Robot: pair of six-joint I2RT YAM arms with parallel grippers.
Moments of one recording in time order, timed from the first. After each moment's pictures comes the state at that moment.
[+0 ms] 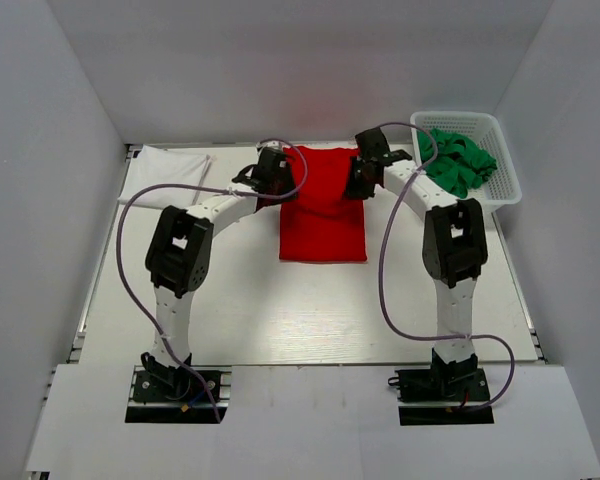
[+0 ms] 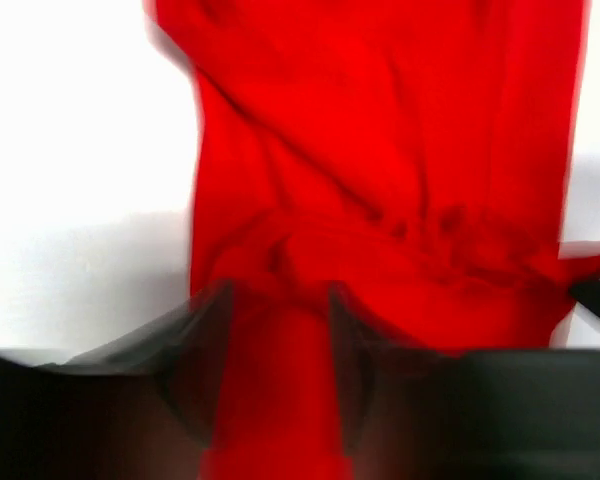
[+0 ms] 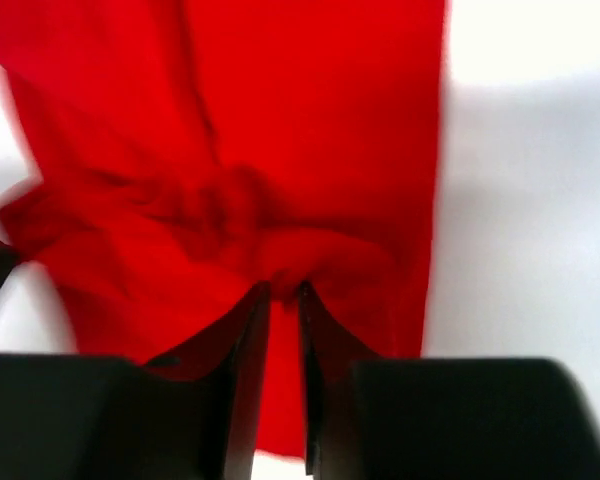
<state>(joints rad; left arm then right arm) -0.49 2.05 1.54 -0.21 -0.11 -0.54 0.38 2.08 1.72 -0.62 -0.03 0.50</state>
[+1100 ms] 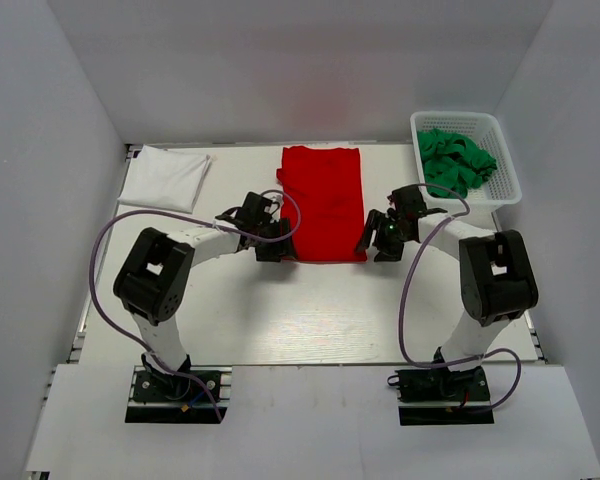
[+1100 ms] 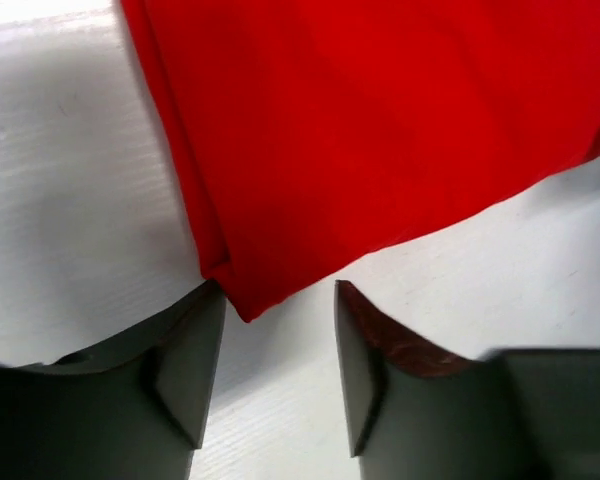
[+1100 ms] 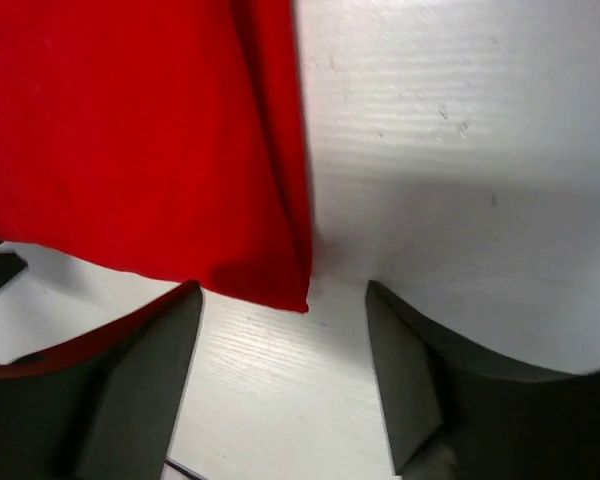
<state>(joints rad) -0.50 1.81 1.07 -0.22 0.28 -0.52 0.26 1.72 1.00 -0.37 -0.33 0.51</state>
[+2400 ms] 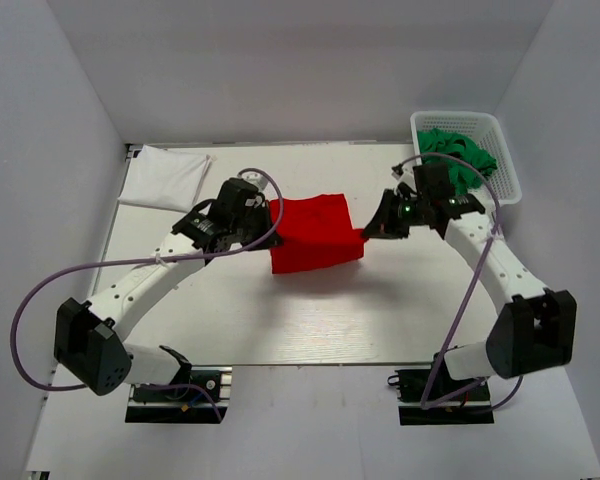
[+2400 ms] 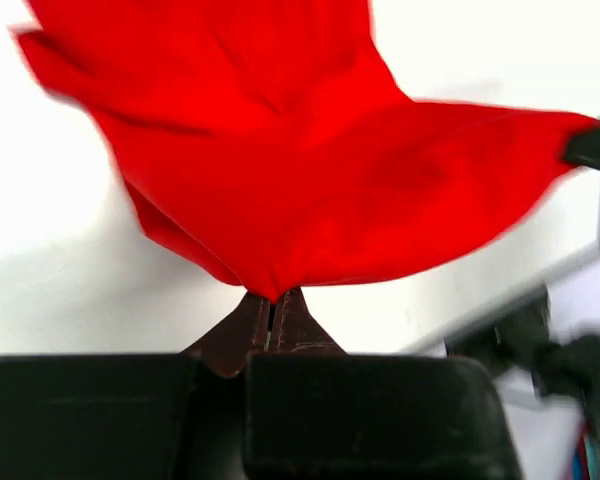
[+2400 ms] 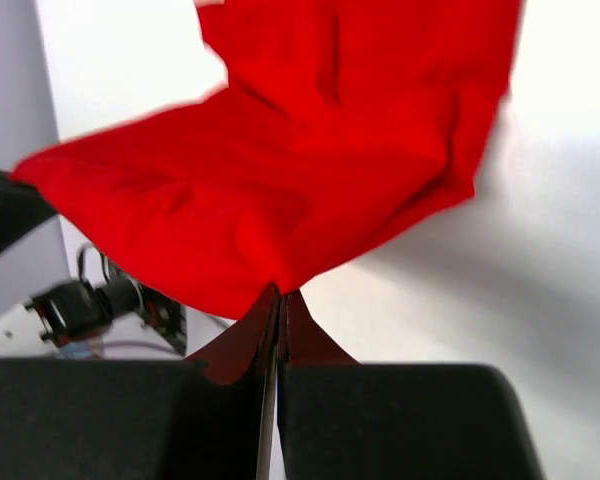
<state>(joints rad) -0.60 1.32 1.14 -0.58 0.13 -0.60 0.27 1.36 1.12 -0.68 -0.55 0.44</state>
